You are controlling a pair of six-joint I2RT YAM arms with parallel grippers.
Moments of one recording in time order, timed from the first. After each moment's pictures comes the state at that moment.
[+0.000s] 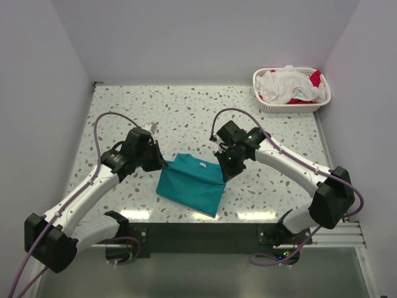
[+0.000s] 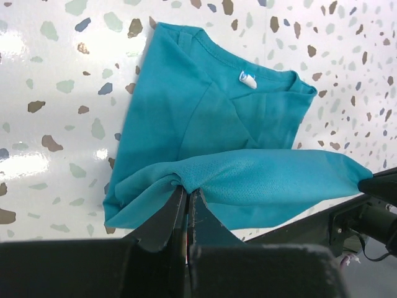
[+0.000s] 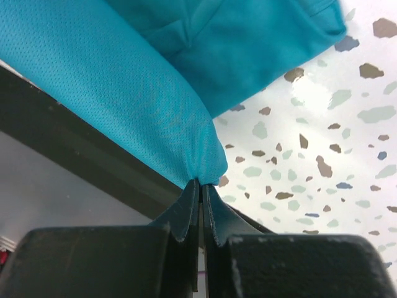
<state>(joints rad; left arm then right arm) -0.49 1.07 0.85 -0.65 0.09 -0.64 0.74 1.49 1.22 -1.01 -0.16 0.28</state>
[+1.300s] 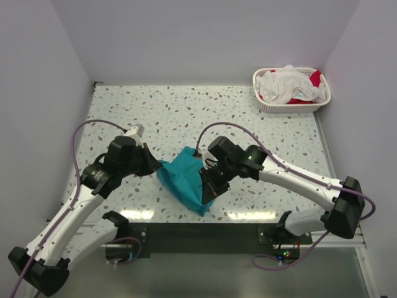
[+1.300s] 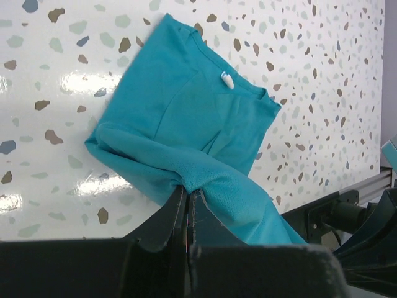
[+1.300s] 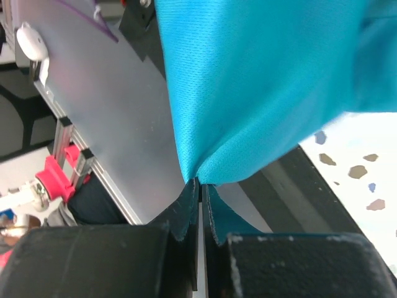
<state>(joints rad) -0.49 0.79 0.82 -0.72 0.08 -0.67 0.97 1.35 1.14 -0.82 -0.52 0.50</state>
